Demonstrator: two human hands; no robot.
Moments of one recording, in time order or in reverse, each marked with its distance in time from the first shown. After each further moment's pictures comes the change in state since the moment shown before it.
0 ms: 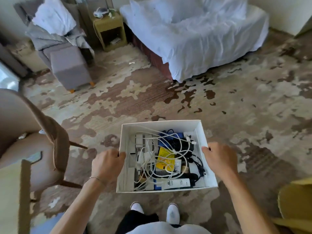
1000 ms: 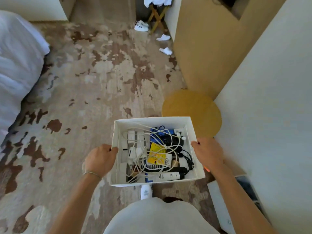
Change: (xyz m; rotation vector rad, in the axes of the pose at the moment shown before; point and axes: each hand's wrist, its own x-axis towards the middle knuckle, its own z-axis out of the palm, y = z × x) left_hand -0.007 0.596 0.238 0.128 -0.516 0.970; right_hand -0.075 0.430 -0.133 0.174 0.301 1.164
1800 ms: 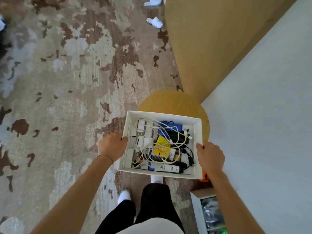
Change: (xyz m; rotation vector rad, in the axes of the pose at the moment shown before) left_hand 0.238 0.280 0.155 0.227 -0.188 0.068; right_hand 0.311 0.151 -0.010 0.020 -0.025 0.214
